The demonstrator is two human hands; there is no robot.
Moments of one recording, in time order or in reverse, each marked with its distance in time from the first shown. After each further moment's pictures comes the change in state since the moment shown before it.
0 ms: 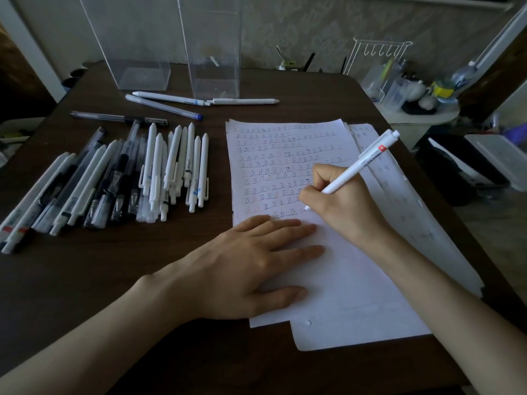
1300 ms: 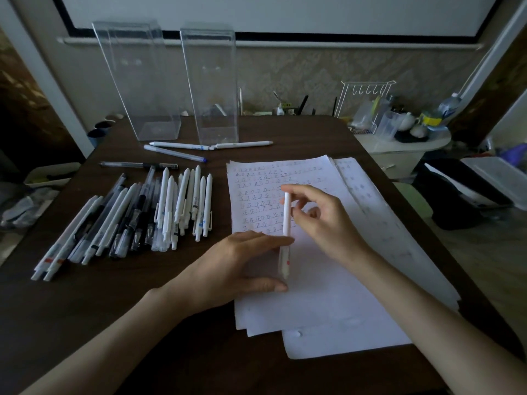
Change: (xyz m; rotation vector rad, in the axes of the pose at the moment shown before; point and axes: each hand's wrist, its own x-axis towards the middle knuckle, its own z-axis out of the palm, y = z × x) left_hand -0.002 -0.007 -0.011 -0.397 0.216 -0.157; right_hand 0.000 -0.001 -0.004 0.108 -0.087 -0.051
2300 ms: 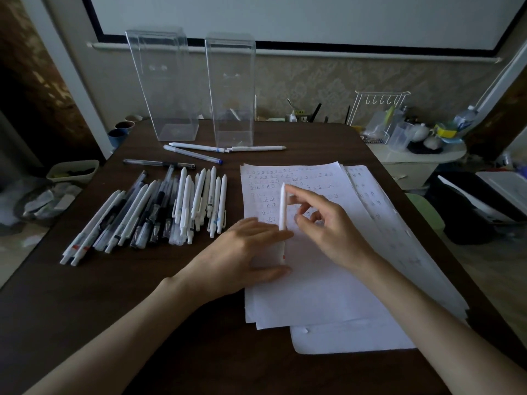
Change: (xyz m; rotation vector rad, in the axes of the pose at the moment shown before) left_hand 0.000 -0.005 -0.003 0.262 0.152 0.064; right_hand -0.002 -0.002 0.002 -0.032 -0.106 -0.063
